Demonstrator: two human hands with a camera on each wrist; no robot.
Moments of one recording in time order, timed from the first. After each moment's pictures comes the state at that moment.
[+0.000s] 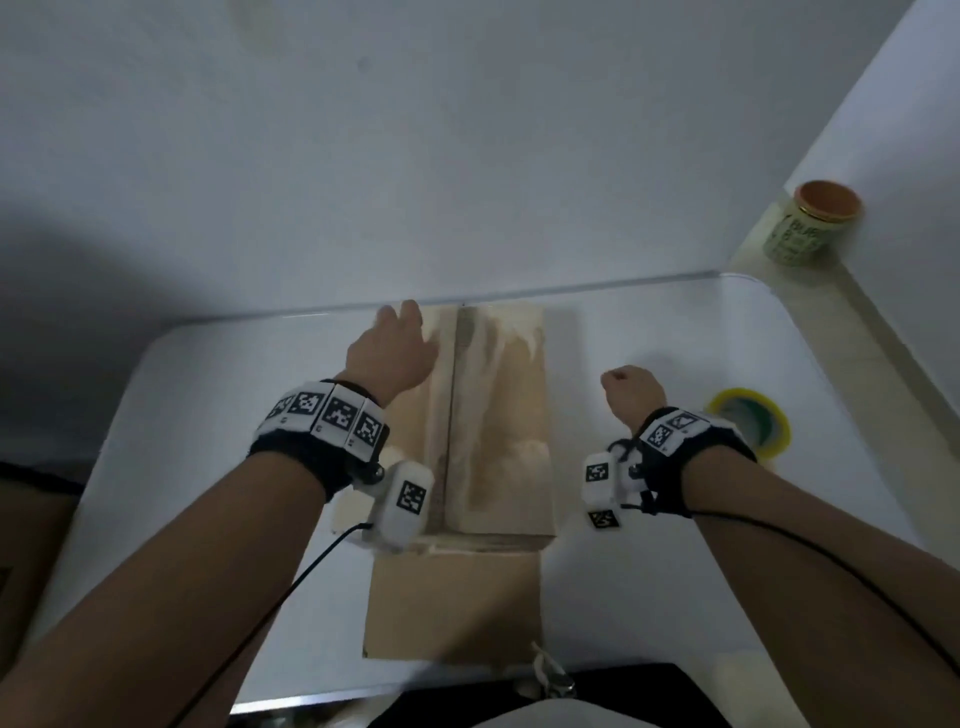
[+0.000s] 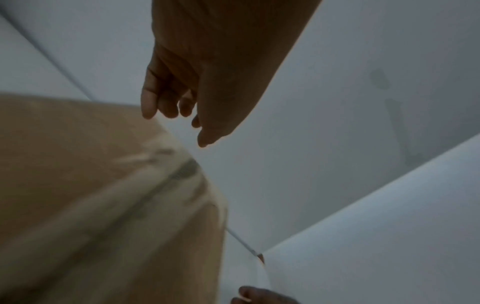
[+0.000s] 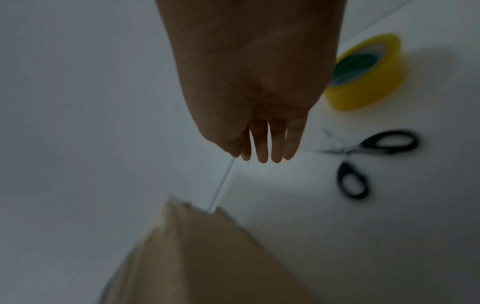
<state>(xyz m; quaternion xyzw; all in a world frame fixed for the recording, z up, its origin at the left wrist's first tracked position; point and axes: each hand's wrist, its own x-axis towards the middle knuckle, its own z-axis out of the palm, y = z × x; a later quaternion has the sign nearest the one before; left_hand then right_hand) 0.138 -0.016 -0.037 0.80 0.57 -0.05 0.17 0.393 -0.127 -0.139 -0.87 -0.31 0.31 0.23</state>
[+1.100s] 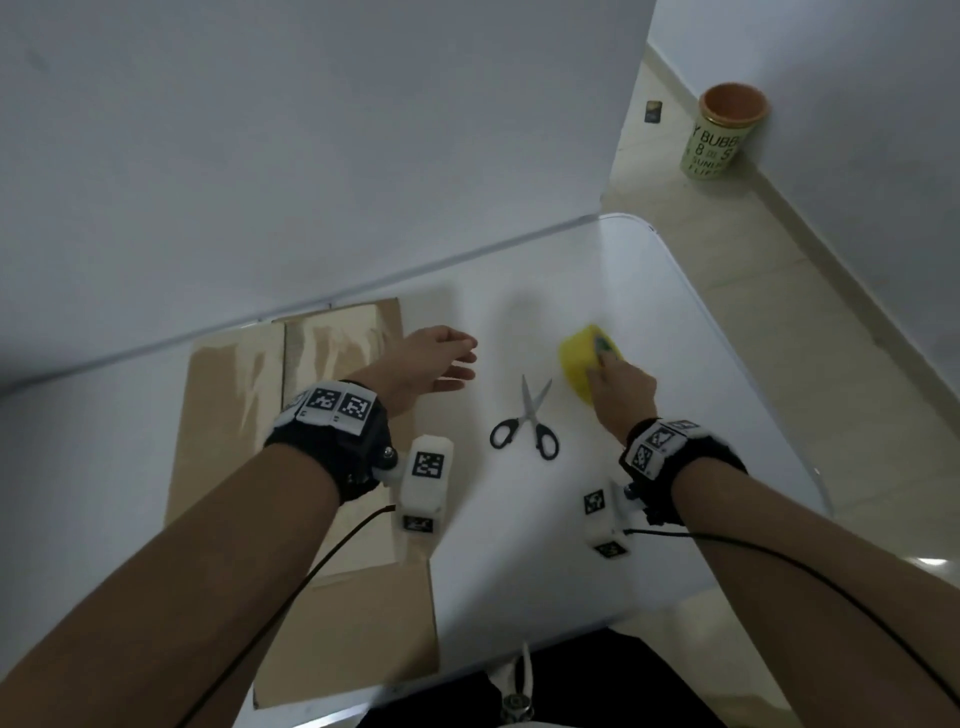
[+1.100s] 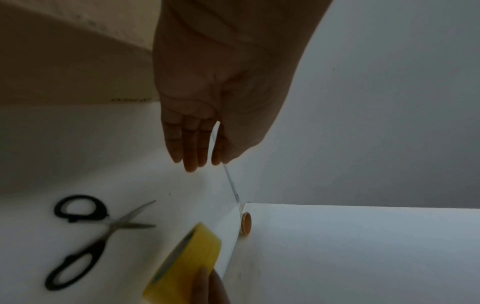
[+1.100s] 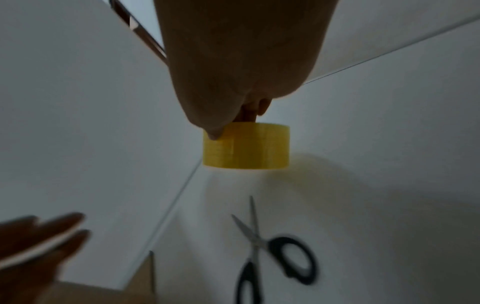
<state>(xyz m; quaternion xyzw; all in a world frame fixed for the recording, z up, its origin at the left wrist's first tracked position) 0.344 -0.071 -0.090 0.59 0.49 0.01 0.64 0.527 -0.222 -0.167 -0.90 -0.38 0.19 0.14</state>
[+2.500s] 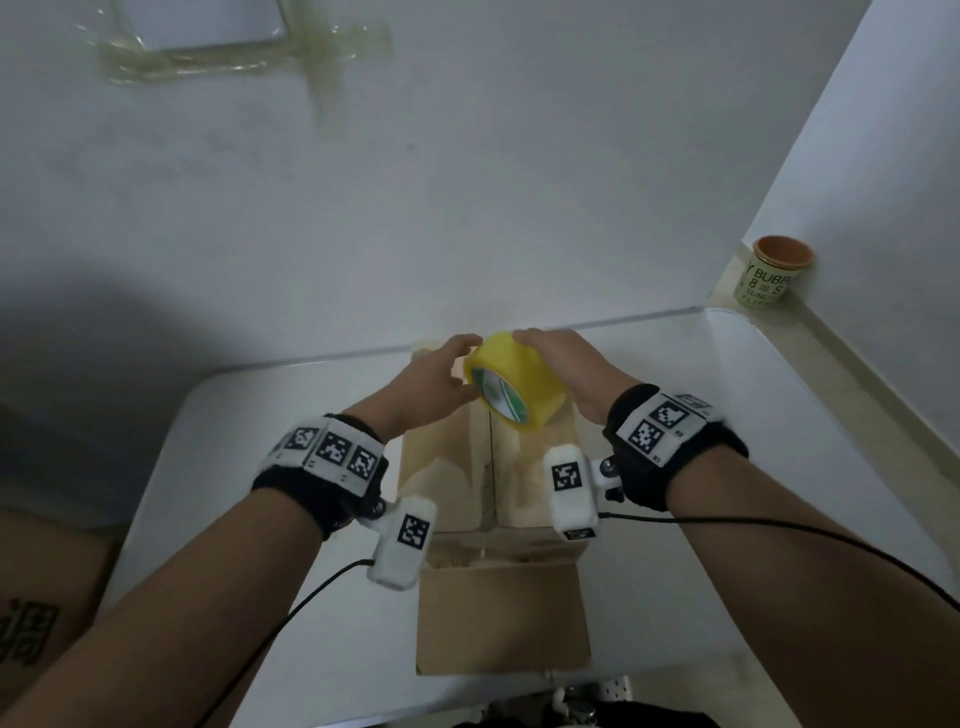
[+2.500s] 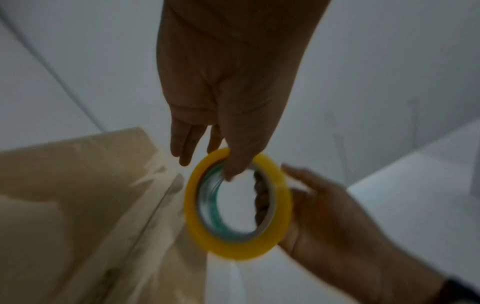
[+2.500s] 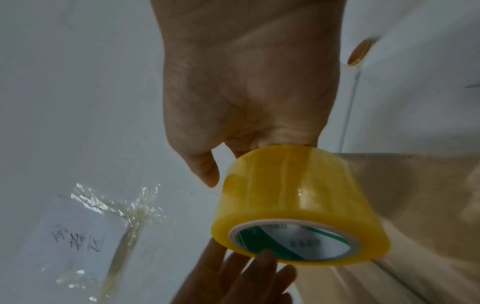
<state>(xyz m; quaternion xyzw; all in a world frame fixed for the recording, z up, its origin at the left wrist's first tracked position) 0.083 -0.045 -0.011 0.82 0.39 0.10 0.41 0.253 -0.121 0.009 -0.71 -0.35 0.44 0.42</state>
